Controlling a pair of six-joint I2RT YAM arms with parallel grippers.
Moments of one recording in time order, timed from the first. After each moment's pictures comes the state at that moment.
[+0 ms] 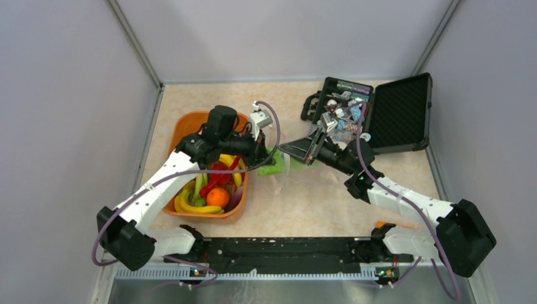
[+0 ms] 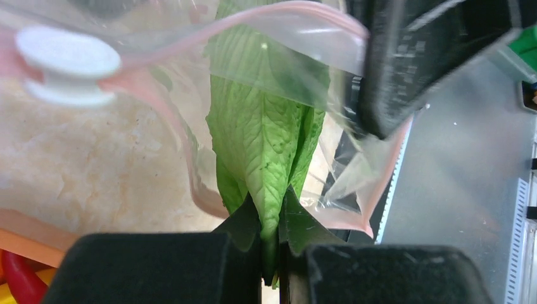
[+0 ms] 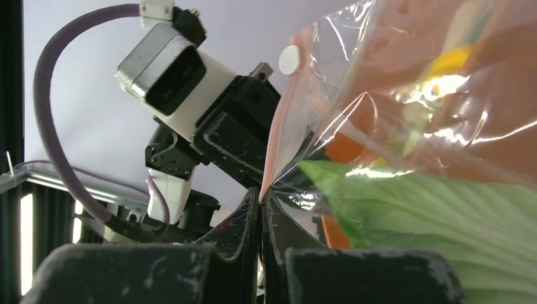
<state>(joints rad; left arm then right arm) -0.55 1.23 1.15 -0.55 0.73 0.00 0.69 1.15 0.60 0.74 -0.41 1.37</state>
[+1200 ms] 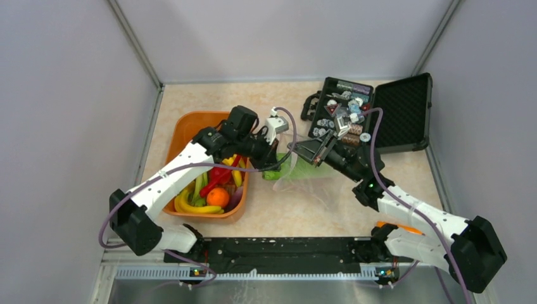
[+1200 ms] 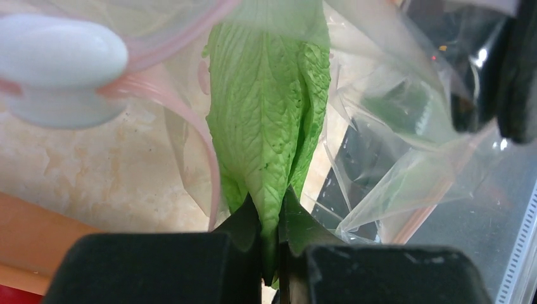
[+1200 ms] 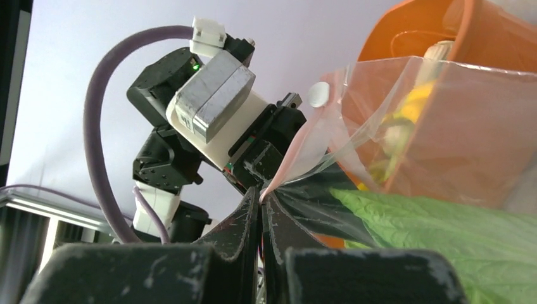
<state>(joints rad) -0.67 1.36 1.27 -0.72 0.58 0.04 0.69 1.00 0.56 0.66 -0.28 1.31</state>
